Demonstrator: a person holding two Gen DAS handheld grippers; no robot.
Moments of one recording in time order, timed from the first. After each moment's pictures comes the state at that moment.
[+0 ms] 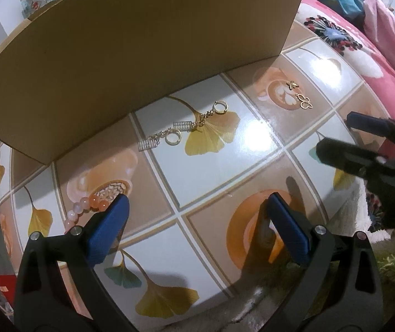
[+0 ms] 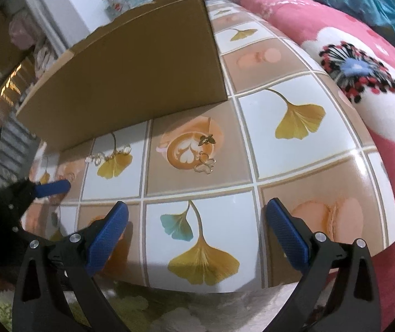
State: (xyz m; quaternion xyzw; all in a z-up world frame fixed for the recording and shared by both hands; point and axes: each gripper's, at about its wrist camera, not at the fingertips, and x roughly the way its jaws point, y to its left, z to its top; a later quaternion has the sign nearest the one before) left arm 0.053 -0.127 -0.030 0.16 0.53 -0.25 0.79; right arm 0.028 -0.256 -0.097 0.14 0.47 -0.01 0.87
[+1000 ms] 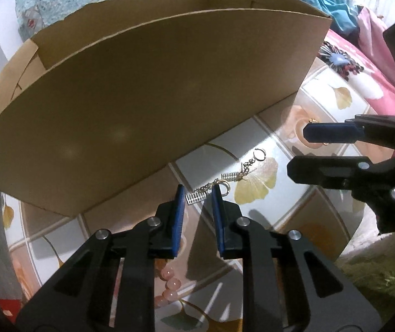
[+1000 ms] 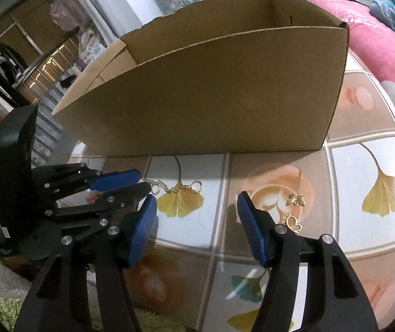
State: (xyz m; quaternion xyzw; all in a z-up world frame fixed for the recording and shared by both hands) left arm 0.093 -0.096 -0.016 0.16 0.48 -0.29 0.81; right arm 0.079 -0.218 -0.082 0.13 0.47 0.12 0.87
